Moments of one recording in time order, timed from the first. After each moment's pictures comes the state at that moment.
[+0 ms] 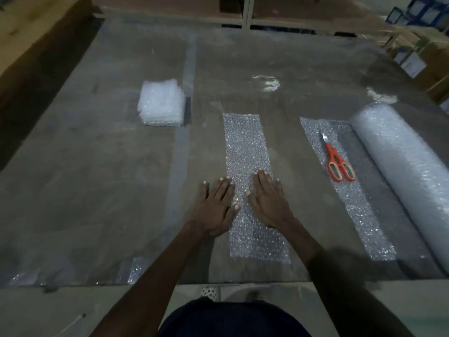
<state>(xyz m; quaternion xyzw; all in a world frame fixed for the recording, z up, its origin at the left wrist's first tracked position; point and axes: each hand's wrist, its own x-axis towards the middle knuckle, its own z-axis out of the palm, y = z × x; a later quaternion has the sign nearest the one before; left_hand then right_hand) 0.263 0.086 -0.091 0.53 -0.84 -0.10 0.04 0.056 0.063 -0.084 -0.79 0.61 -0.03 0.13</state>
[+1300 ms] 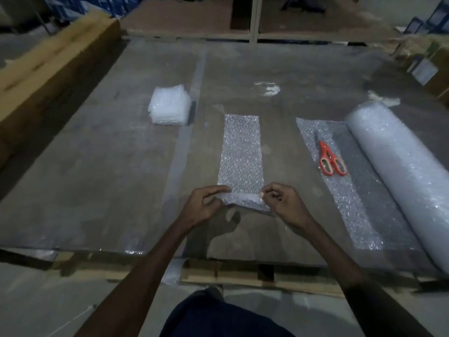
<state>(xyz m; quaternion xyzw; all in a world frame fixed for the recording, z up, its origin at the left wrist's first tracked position) 0.258 0.140 -0.060 0.50 -0.67 -0.37 0.40 -0.010 0.126 -0.041 -0.65 0.52 -0.35 0.43</state>
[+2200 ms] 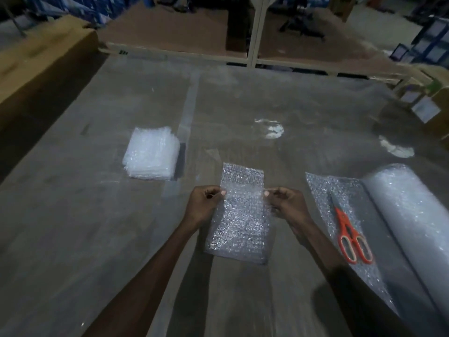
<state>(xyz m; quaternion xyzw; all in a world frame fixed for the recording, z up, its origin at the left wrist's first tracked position) 0.258 -0.107 -0.045 0.56 -0.52 -0.45 0.46 0.012 -0.107 -0.014 -0.46 0.61 -0.40 0.51</state>
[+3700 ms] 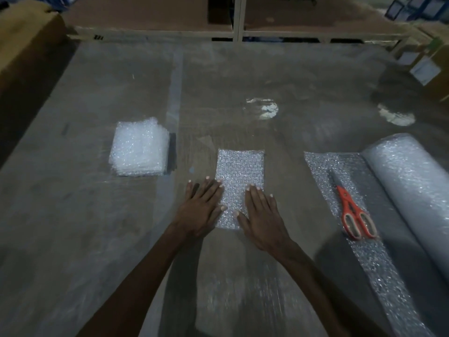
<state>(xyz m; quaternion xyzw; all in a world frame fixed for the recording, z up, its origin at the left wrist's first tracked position) 0.283 -0.097 -0.090 0.50 -0.86 -0.03 0.08 0.061 -0.061 -0.095 -0.78 0.61 -0.06 0.07</state>
